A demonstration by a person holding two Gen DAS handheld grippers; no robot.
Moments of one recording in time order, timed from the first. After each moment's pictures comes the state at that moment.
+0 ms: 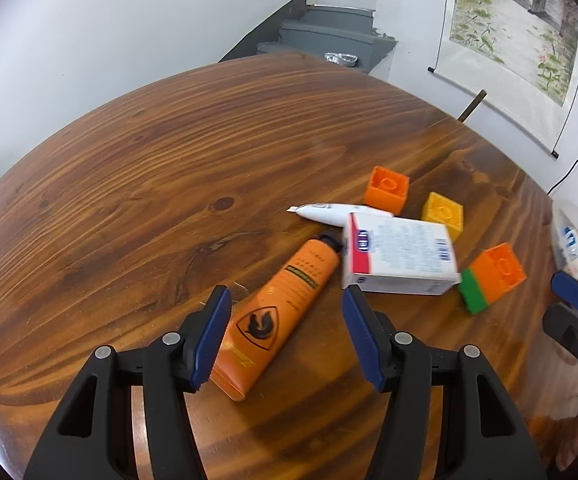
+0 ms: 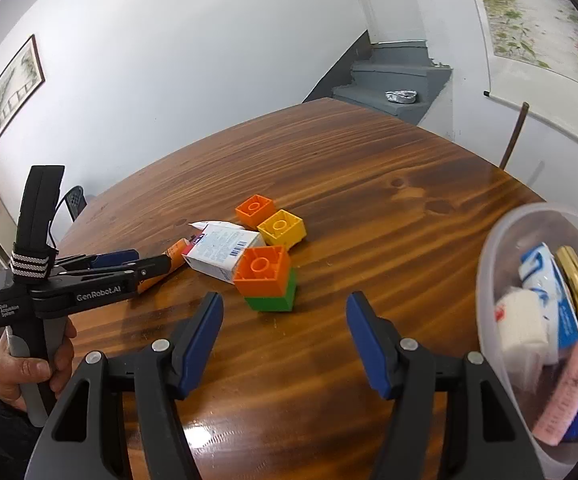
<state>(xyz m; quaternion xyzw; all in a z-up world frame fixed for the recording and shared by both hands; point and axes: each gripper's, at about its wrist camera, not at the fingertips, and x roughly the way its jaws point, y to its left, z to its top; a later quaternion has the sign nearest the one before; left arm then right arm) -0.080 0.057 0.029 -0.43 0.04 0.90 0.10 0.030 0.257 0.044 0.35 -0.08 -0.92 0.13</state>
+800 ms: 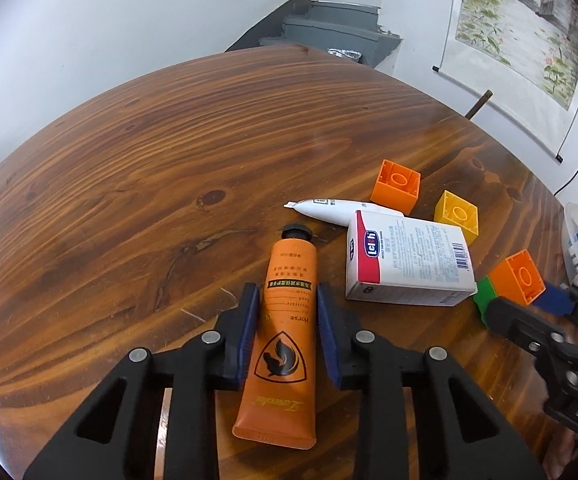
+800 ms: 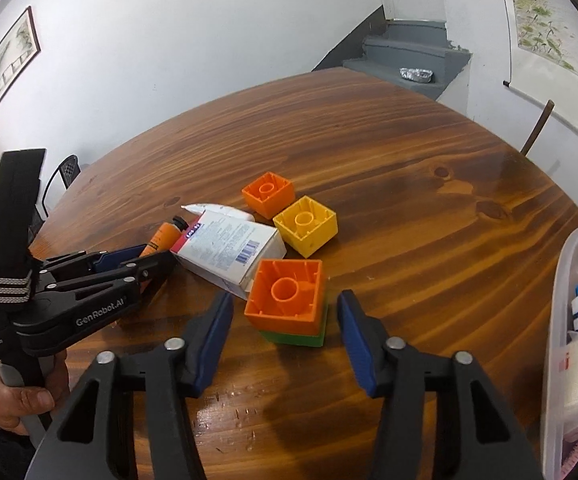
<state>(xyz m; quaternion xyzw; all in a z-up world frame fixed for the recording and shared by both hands) -0.090 0.063 0.015 -0.44 0.03 0.90 0.09 -0.021 0.223 0.023 0.40 -0.06 -0.90 0.14</state>
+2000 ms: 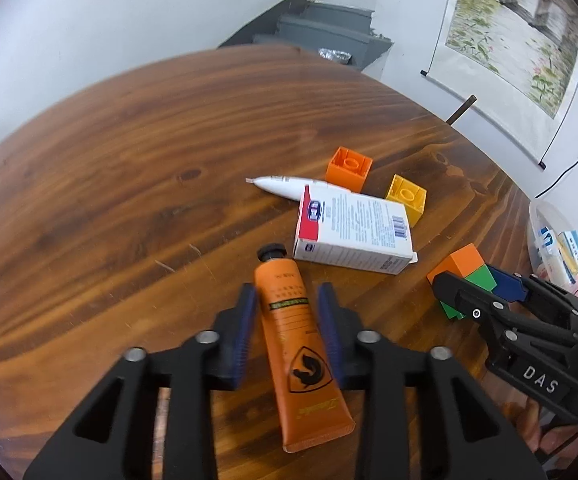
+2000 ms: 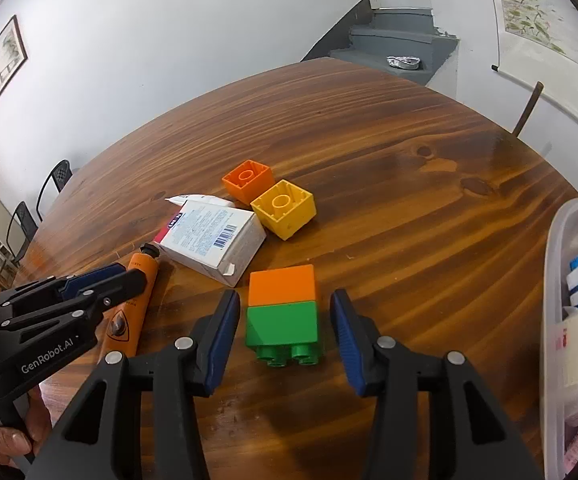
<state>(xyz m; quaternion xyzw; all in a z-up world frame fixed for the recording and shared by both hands) -0.056 0.074 0.023 -0.45 -0.01 0.89 0.11 -0.014 0.237 0.019 0.41 -0.07 -0.90 0.12</state>
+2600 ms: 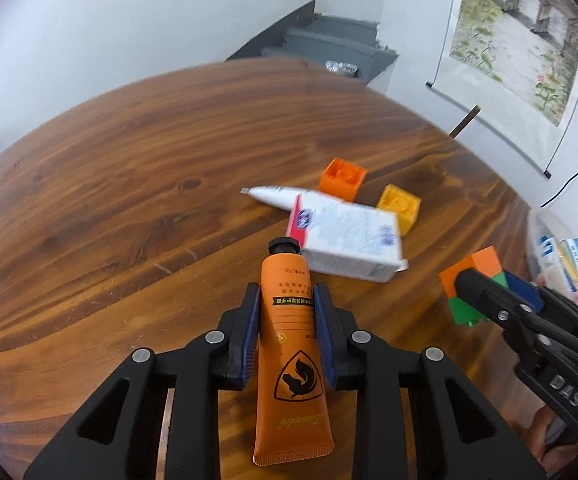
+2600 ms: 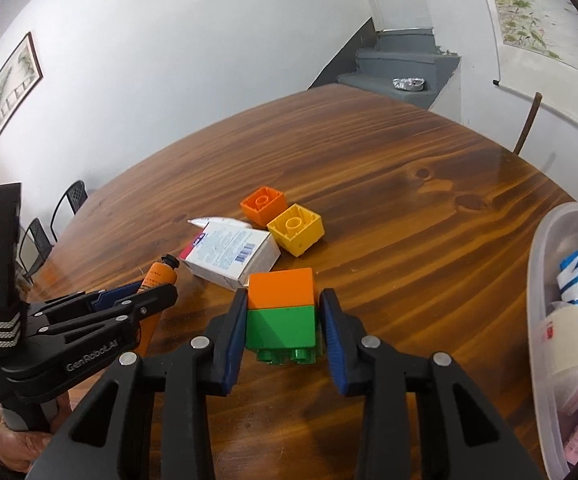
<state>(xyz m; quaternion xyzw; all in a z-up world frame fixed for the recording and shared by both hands) -0.036 0.088 0.036 -0.41 0.00 0.91 0.09 0.008 0.246 0.033 0.36 -0.10 -0.92 0.14</state>
